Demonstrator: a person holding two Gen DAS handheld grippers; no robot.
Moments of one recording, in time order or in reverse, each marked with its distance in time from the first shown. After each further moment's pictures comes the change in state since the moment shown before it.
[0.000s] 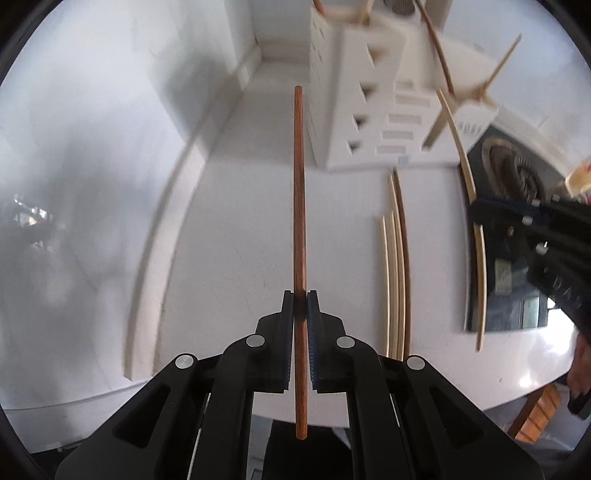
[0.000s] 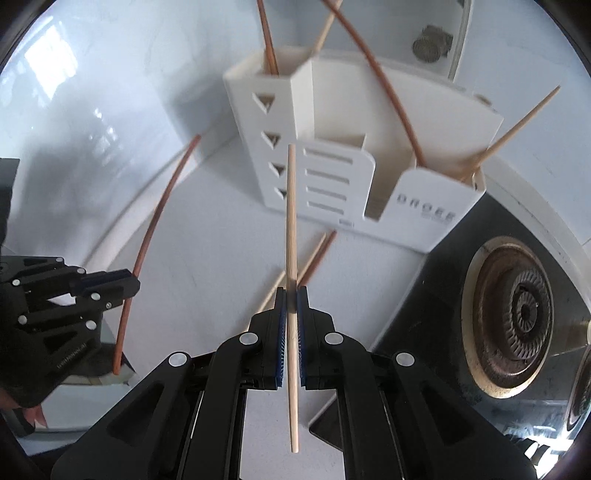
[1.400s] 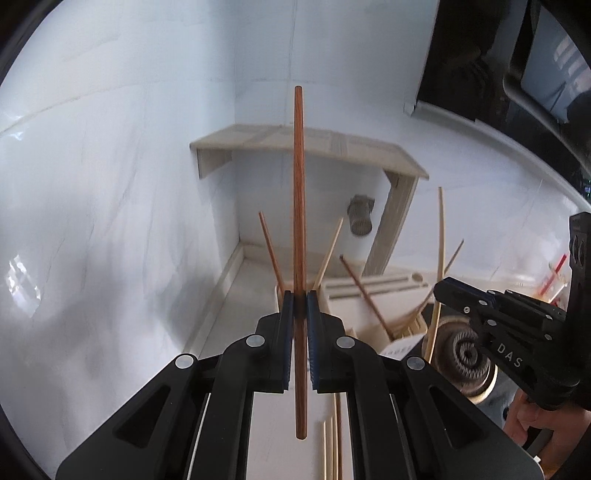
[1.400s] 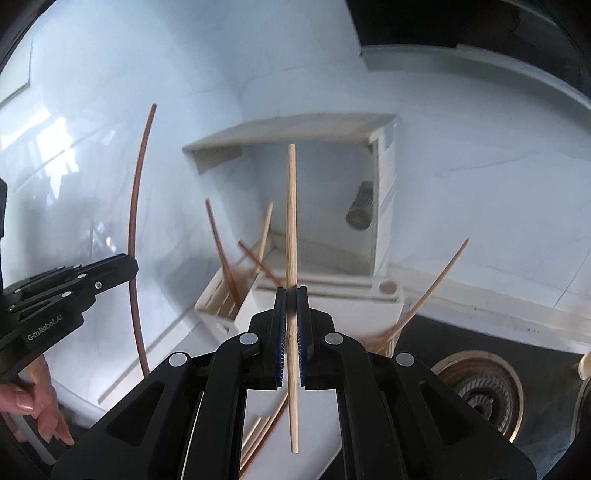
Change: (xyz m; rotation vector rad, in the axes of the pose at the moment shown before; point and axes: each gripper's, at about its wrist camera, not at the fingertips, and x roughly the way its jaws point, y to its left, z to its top) left arm -0.123 -0.018 0.090 -0.046 -0.600 -0.096; right arm -0.094 -0.058 0.064 0.103 -0.498 -0.007
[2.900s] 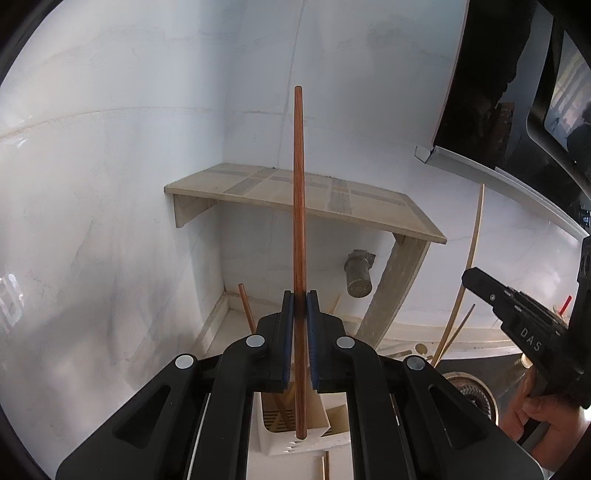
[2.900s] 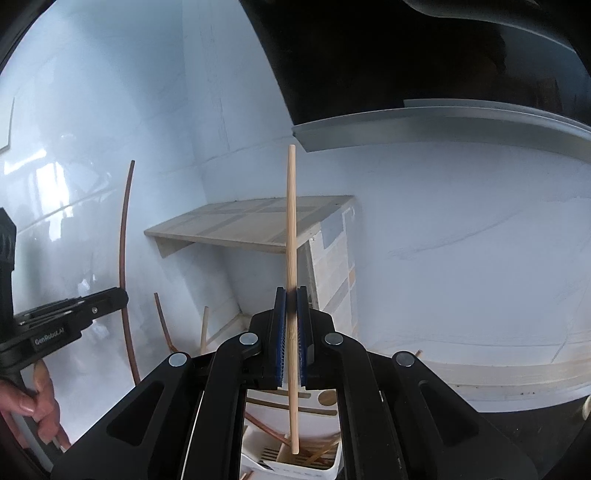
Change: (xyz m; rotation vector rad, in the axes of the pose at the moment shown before) left arm 0.038 0.003 0.038 -0.041 -0.143 -0.030; right arm 0.007 -0.059 0.034 0.010 -0.274 -0.017
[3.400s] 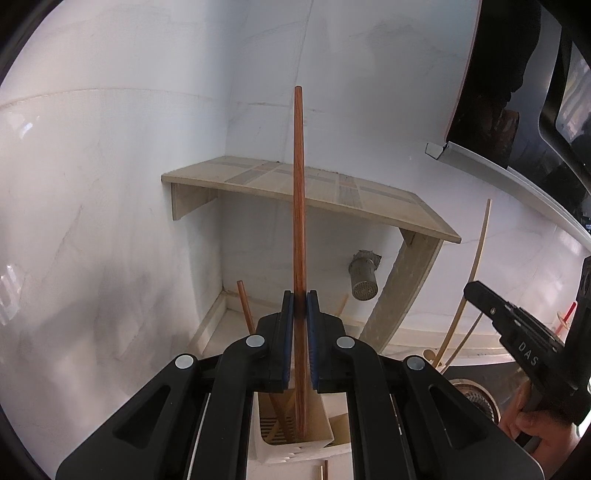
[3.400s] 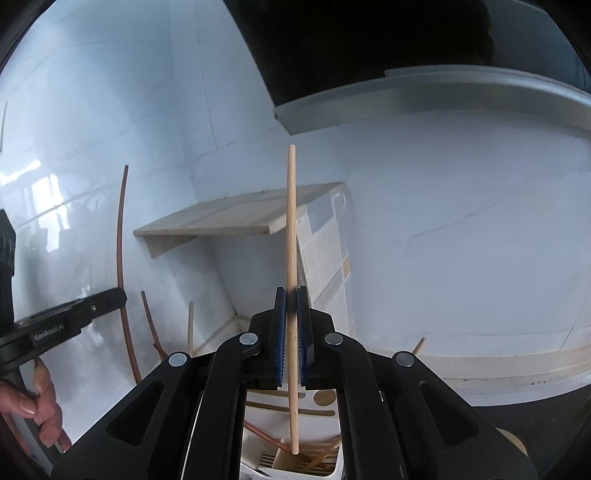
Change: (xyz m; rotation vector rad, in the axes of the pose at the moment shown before) left arm 0.014 0.005 -0.009 -0.023 -0.011 0.002; right arm 0.009 -0.008 -0.018 0.035 -0.018 -0.013
